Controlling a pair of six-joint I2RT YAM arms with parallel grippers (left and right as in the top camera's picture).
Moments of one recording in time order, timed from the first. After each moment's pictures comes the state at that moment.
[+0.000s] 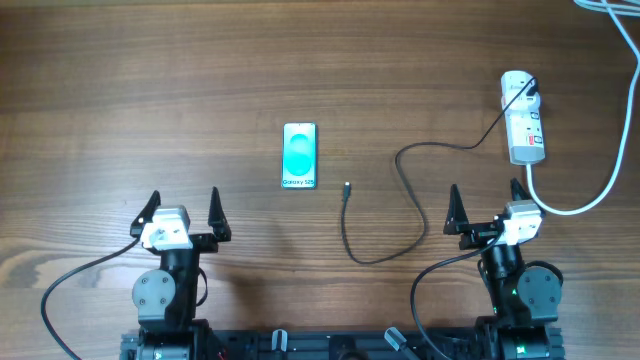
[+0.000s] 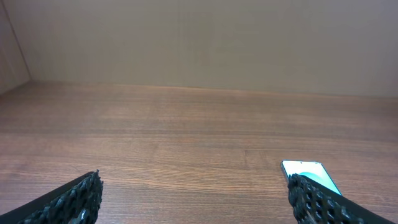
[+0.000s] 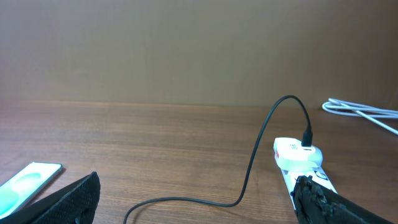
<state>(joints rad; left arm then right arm) 0.02 0.01 0.01 -0.07 -0.02 -0.04 0.04 0.01 0.01 0.00 -0.05 0.00</state>
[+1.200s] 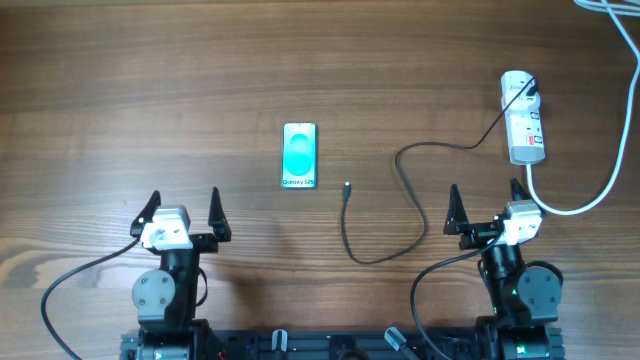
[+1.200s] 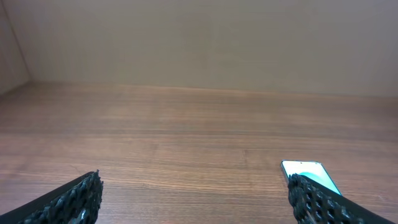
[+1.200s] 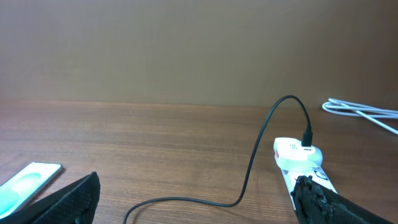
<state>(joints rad) 0.02 0.01 0.01 -0.07 -0.01 -0.04 0.04 0.01 0.01 0.00 -0.05 0.00</state>
